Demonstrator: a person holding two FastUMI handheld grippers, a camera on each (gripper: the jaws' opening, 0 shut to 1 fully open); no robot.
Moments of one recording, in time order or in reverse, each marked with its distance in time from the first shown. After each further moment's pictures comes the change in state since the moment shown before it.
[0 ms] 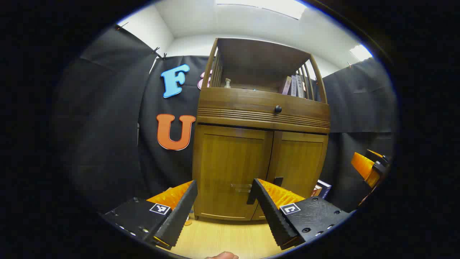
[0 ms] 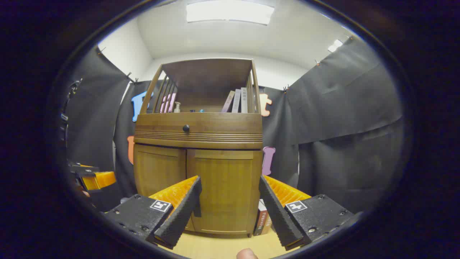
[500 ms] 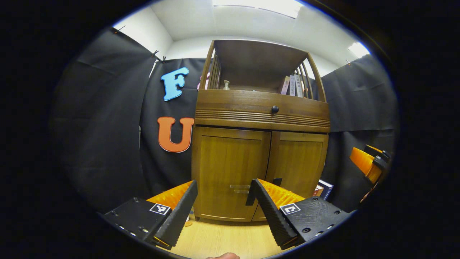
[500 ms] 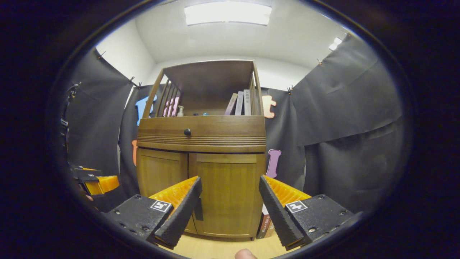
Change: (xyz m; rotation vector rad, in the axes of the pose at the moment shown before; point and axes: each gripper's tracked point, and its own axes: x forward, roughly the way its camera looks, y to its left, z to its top) left arm -0.003 -0.009 -0.003 0.014 -0.002 0.027; right arm 0.011 -0.012 0.005 -0.008 -0.025 0.037
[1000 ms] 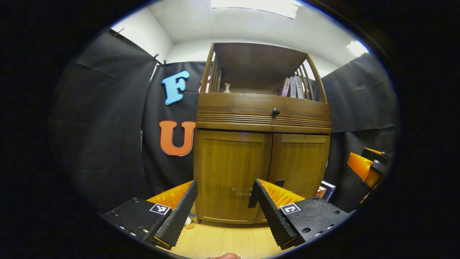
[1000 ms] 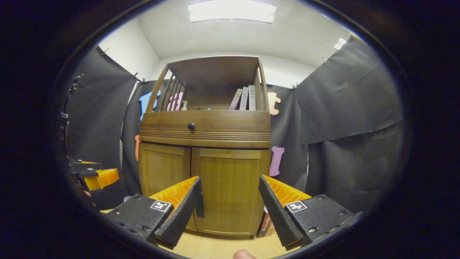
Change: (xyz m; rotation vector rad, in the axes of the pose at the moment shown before) left arm 0.004 0.003 0.005 0.017 -0.033 0.017; right arm 0.007 0.012 -0.013 -0.022 0.035 0.034
